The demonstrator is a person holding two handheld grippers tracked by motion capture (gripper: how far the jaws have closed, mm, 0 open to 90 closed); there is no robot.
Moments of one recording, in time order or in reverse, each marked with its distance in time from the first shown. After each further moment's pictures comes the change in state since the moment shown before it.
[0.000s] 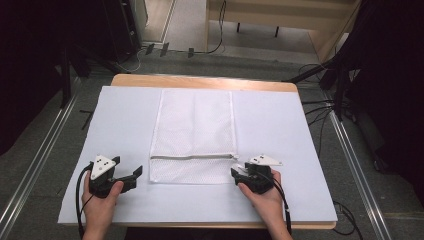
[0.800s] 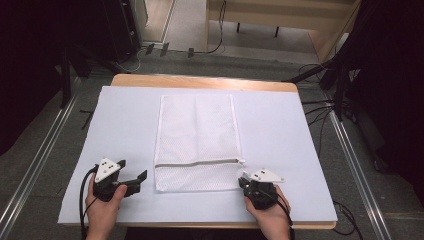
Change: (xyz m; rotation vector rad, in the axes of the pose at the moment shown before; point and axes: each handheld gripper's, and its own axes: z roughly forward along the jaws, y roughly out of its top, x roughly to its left) left arm -0.013 -0.004 -0.001 0.021 -0.046 0.008; right arm 0.016 -0.025 -0.031 0.018 -0.018 -0.078
